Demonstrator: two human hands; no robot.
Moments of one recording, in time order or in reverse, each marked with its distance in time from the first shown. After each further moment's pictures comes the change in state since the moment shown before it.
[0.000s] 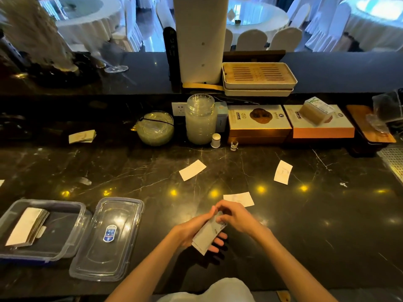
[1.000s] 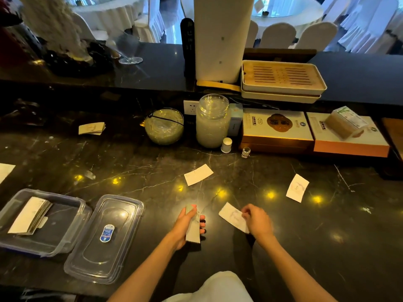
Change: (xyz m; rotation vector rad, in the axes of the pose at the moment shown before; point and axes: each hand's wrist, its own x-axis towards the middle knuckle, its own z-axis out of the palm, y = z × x) left_hand 0.029 0.007 -0.038 -0.421 0.496 0.333; right_hand 0.044 0.079 -0.027 -0.336 0.288 0.411
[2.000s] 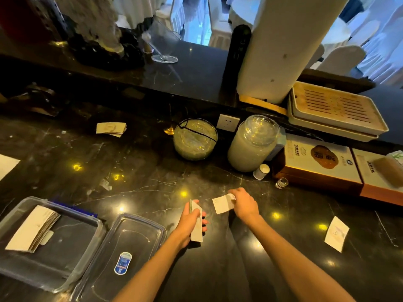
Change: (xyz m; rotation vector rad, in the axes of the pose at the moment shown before) left_hand 0.085 0.092 -0.090 -0.031 0.093 0.107; right_hand 0.124 -0.198 0.020 -0.247 -0.138 -0.208
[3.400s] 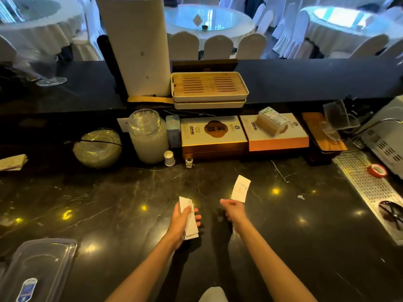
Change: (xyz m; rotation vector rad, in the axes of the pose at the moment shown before) left_hand -0.048 -0.121 0.247 0.201 -0.104 0.095; right_hand -0.155 0.253 -0.026 1.286 0.291 0.638
